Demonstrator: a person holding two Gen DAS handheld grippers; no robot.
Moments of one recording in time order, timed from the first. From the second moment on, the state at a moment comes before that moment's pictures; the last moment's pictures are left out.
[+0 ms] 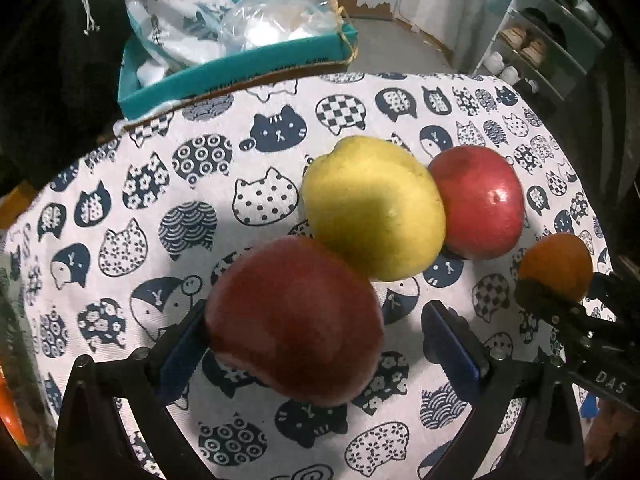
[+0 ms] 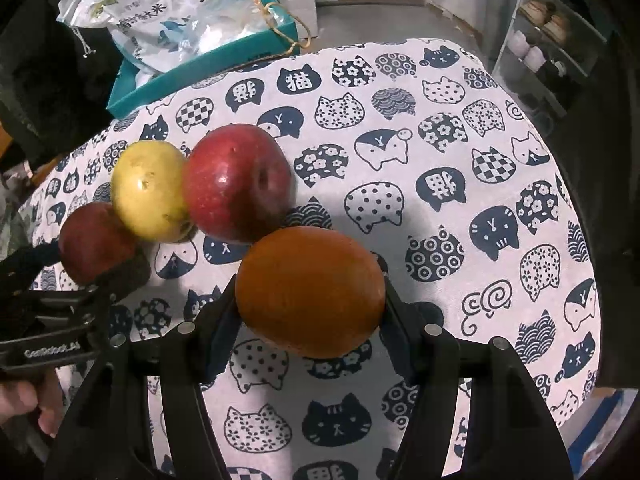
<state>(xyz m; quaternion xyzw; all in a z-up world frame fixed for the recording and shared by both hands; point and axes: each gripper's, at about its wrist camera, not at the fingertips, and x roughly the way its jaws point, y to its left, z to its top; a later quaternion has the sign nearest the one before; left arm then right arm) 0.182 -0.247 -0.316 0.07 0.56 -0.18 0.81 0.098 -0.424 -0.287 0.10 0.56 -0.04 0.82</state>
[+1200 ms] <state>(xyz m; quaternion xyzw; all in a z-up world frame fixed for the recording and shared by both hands) 0.148 -0.209 -0.281 0.05 0.51 -0.17 0.84 0.096 -0.394 -0.251 0.06 0.52 -0.03 0.85</state>
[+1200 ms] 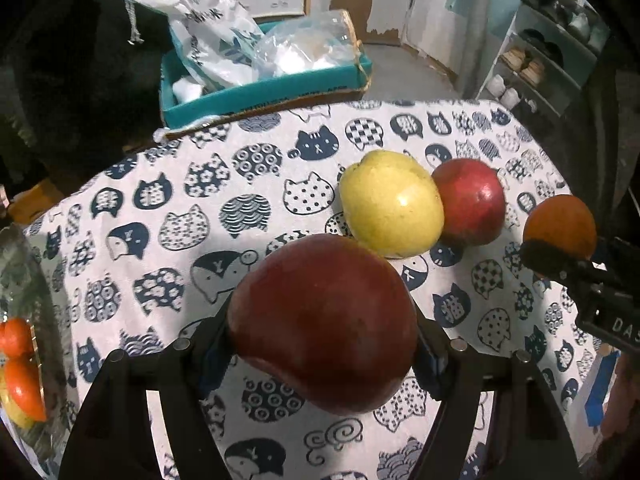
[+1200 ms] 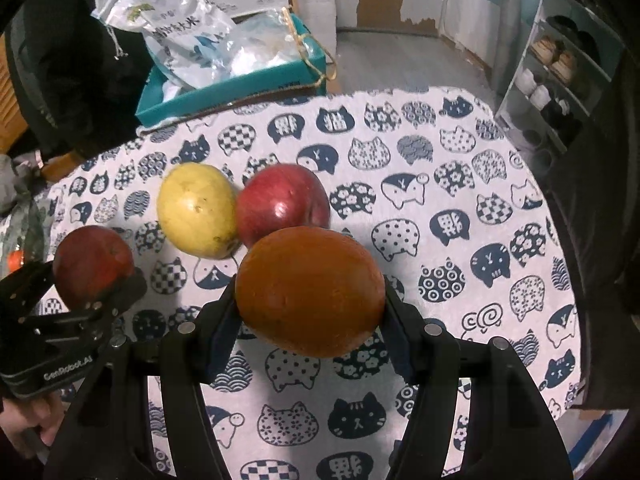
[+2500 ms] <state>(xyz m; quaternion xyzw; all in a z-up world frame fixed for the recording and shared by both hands) 0.078 -0.096 -0.114 0.01 0.36 -0.13 0.92 0.056 -0.301 -0.087 0.00 0.37 0.06 0.93</state>
